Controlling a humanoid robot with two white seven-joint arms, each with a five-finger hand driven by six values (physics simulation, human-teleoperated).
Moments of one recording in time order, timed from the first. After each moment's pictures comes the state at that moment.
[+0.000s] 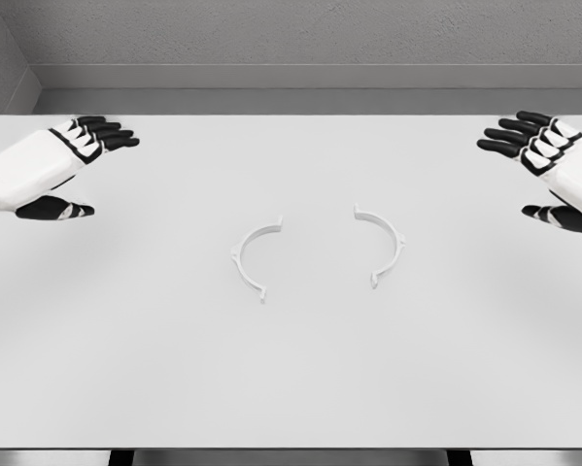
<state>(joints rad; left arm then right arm) -0.31 0.92 -0.35 -1.56 -0.41 -0.61 -0.09 -0.01 -0.96 0.03 -1.76 0.46 -0.61 -0.02</state>
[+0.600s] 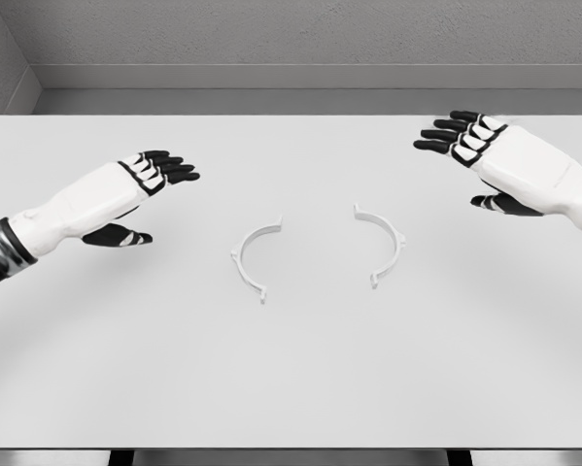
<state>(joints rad) -0.32 0.77 -0.42 -1.55 -0.45 -0.61 -0.09 -0.28 -0.83 0.25 -1.67 0.51 -0.61 0.17</state>
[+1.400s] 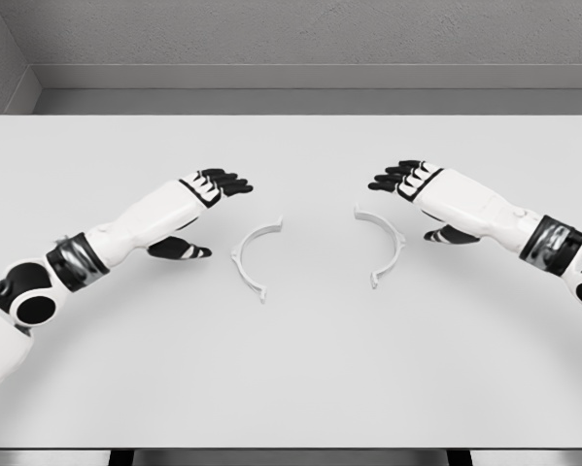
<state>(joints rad) -0.35 0.55 -0.49 -1.42 -0.49 -0.61 -0.10 -0.38 -0.67 0.42 -1.45 0.60 -0.61 0.18</state>
